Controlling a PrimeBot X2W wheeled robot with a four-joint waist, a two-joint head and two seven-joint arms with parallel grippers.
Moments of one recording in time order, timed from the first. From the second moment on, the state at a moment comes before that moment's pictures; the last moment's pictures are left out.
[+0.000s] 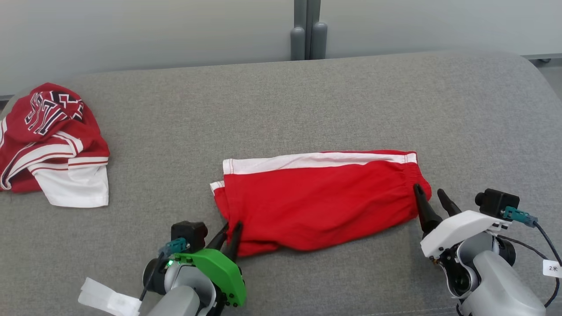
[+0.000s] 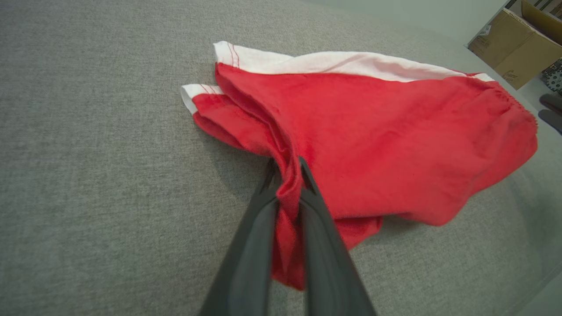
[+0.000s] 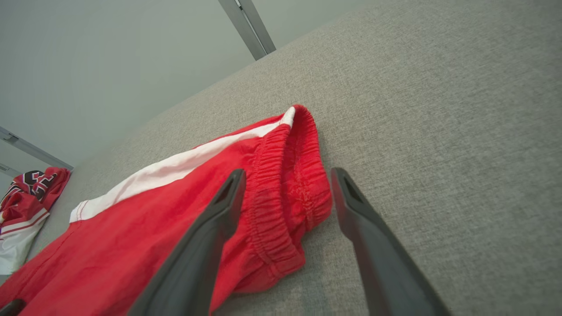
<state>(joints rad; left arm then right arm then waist) -0.31 0.03 -0.64 0.65 -0.67 -0.01 -0.20 -0.25 -0.10 0.20 0.67 0.60 0.10 -0.18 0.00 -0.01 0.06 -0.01</state>
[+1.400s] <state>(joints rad) -0.16 0.09 -0.52 0.31 -0.59 0.11 -0.25 -0.22 -0.09 0.08 0.80 0.83 0.11 -0.02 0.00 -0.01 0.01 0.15</state>
